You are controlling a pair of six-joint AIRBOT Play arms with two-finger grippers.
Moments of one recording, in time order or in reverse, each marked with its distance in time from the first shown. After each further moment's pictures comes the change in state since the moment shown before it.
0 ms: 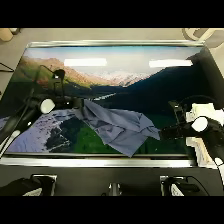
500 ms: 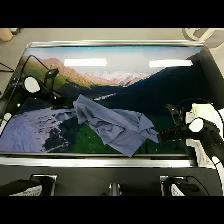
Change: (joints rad) left arm 0.185 -0.083 0.184 -0.175 -0.526 0.205; right arm 0.000 -0.029 -0.036 0.020 -0.011 -0.055
